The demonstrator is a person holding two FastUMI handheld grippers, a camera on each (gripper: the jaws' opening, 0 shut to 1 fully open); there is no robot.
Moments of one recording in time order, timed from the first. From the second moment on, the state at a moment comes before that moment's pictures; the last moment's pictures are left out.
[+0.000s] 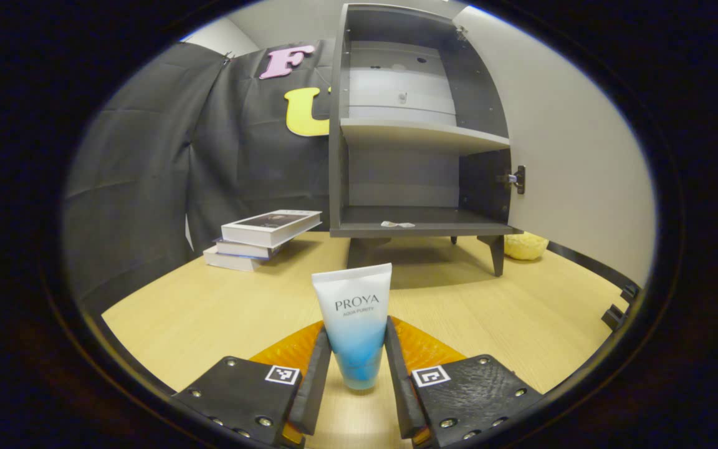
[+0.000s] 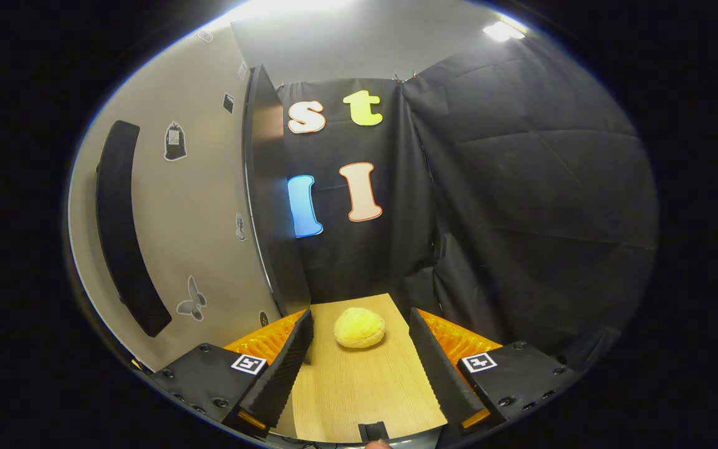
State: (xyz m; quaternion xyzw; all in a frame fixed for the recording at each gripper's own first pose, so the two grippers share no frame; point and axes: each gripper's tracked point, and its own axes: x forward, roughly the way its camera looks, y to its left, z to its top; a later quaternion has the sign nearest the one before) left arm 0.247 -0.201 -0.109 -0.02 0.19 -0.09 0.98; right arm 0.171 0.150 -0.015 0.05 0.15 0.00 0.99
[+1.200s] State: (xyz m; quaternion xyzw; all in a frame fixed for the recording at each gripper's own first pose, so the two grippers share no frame) left arm 0.254 -0.173 -0.057 -0.01 0.13 -0.01 0.99; right arm 0.184 0.189 0.018 0.09 0.13 0.10 0.98
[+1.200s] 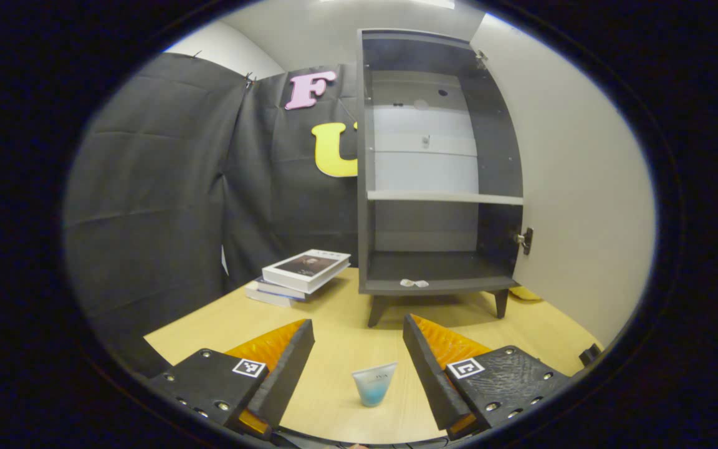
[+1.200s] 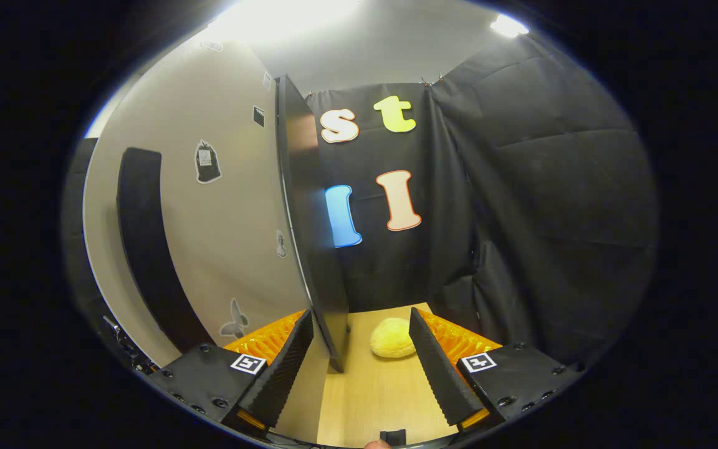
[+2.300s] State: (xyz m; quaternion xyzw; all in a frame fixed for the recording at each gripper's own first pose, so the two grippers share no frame) left arm 0.275 -0.138 -0.013 -0.02 0.07 0.01 1.00; right arm 0.159 0.345 0.048 0.04 0.09 0.23 0.97
